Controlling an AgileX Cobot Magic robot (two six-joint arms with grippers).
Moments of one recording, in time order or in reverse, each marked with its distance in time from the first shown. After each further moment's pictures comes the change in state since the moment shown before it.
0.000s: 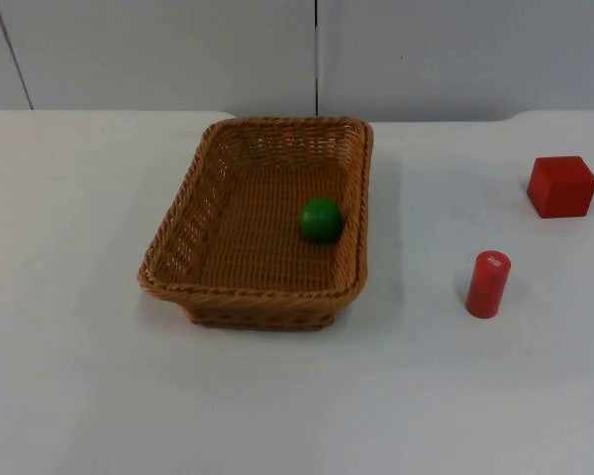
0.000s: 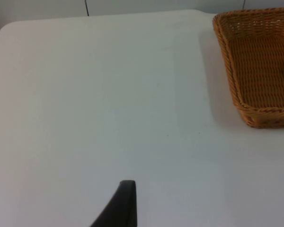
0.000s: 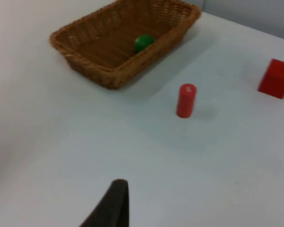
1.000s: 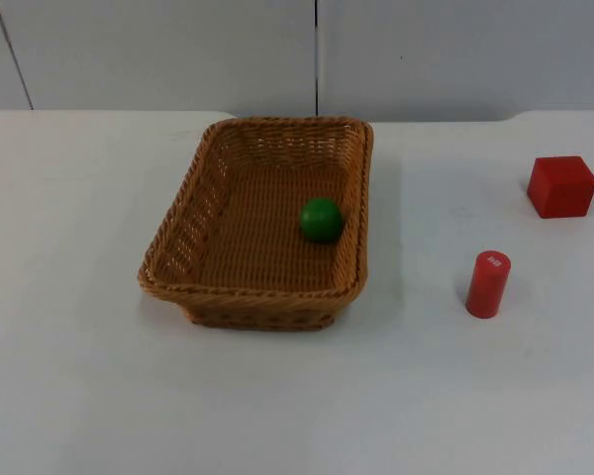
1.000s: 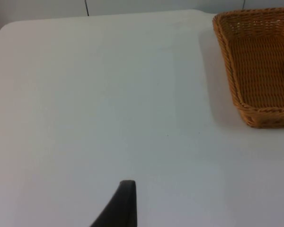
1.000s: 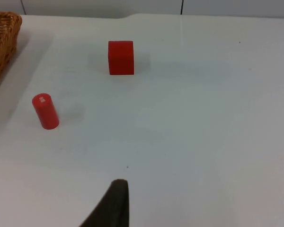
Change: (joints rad) right arm -0.505 0.000 0.000 0.000 -0.001 0.000; left arm 0.004 0.000 0.000 0.000 0.000 0.000
